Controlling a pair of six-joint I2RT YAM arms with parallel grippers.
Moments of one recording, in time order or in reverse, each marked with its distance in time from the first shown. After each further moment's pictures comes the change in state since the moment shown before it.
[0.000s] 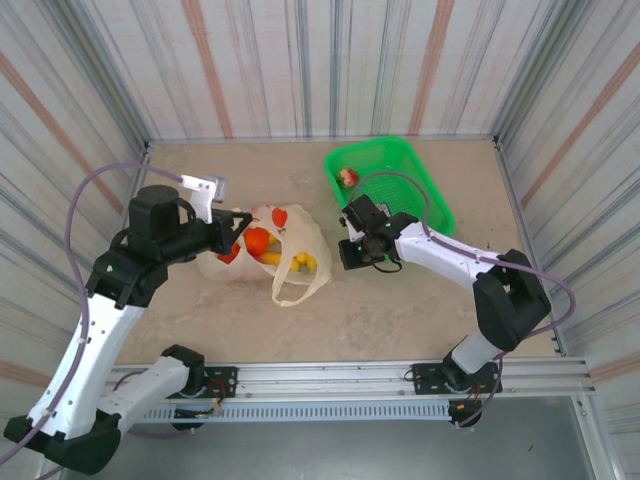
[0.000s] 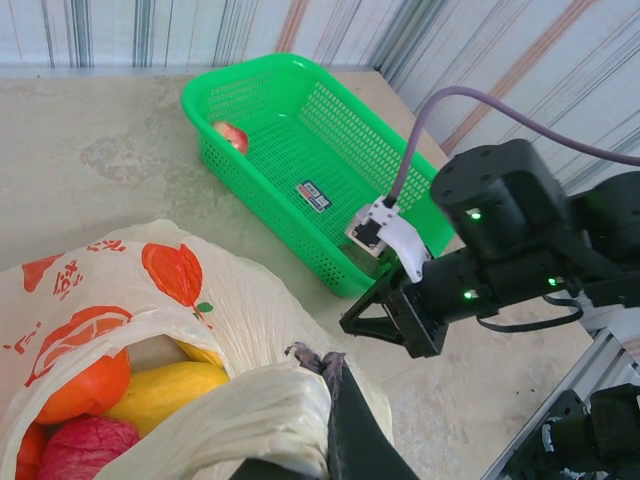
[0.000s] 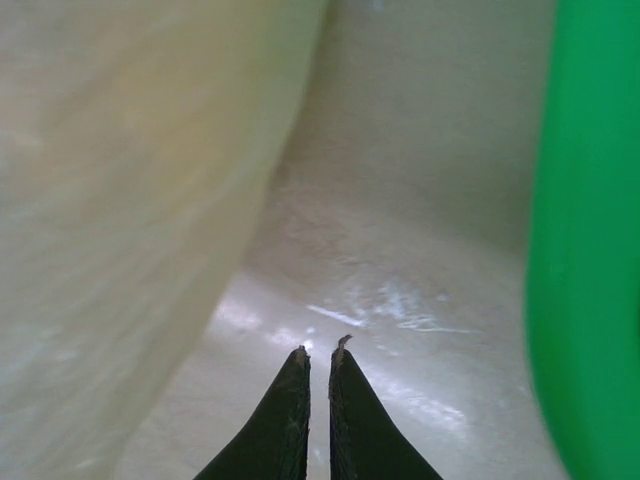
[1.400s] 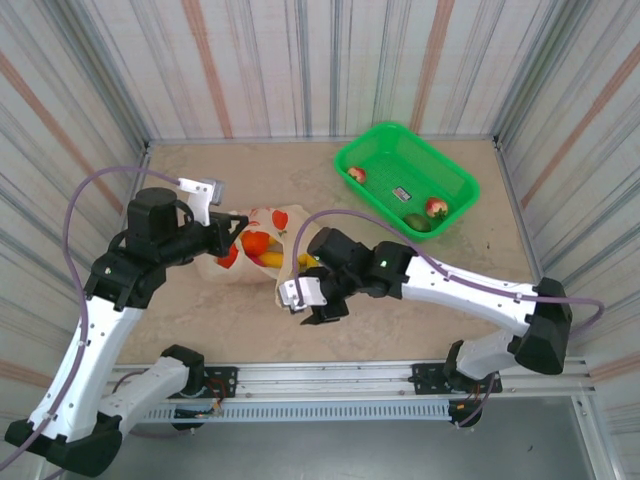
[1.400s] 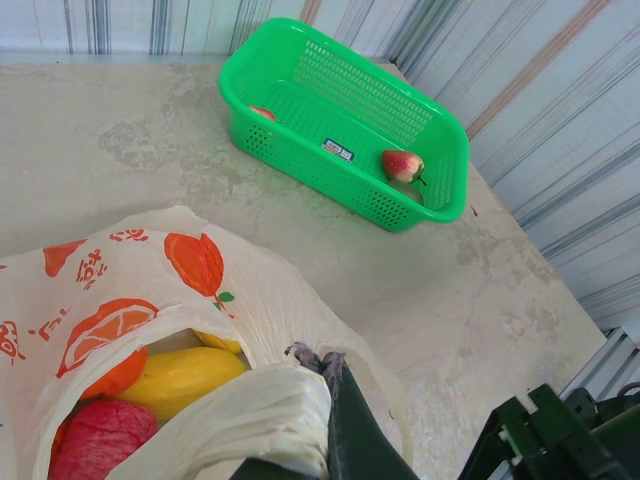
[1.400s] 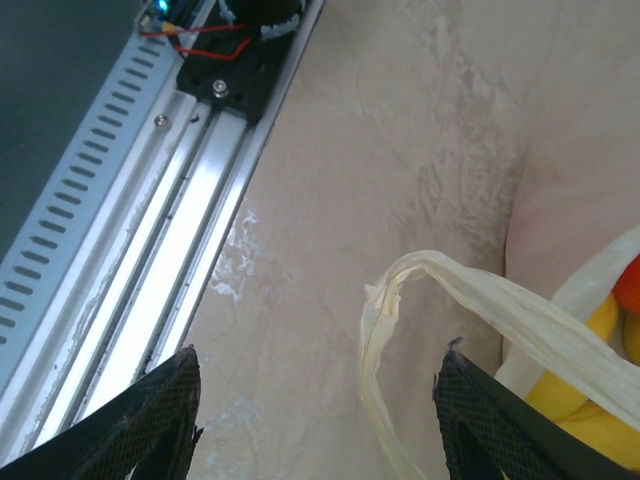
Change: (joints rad) left arm 0.020 -0.010 -0.007 -0.031 -0.008 0.007; right arm 0.454 -0.188 0.117 -0.090 -0.232 -1.132
